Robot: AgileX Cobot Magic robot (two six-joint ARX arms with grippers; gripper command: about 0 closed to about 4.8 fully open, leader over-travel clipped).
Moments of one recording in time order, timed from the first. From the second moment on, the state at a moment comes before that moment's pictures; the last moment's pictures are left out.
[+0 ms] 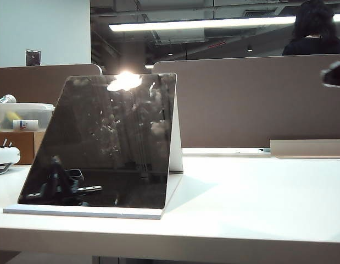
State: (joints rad) left arm 0.03 0.00 0.01 0.20 0.24 -0.43; right arm 0.73 0.00 0.00 -0.02 0.11 0.03
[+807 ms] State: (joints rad) left arm -0.61 0.13 0.01 0.31 0.04 -0.66; right arm 0.99 0.14 0.00 -0.02 0.11 0.03
